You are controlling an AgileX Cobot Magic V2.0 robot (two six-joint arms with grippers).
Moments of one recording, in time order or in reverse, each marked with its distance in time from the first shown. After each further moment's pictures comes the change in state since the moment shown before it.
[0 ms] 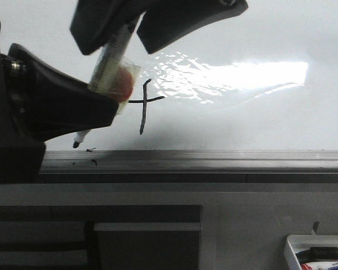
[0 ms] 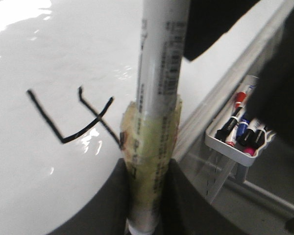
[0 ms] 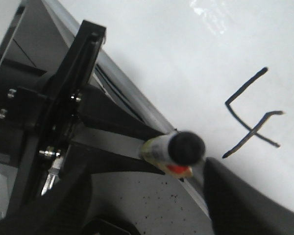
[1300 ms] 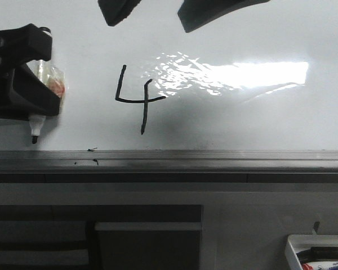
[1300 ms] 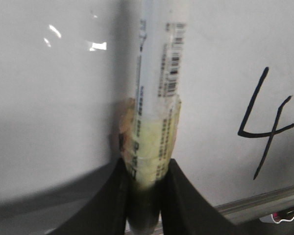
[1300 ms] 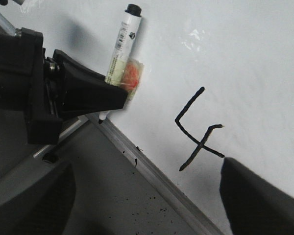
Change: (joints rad) left arm 0.235 0.042 -0.192 -0.609 0.434 -0.006; right arm -0.078 -0.018 0.000 0.000 -0.017 0.000
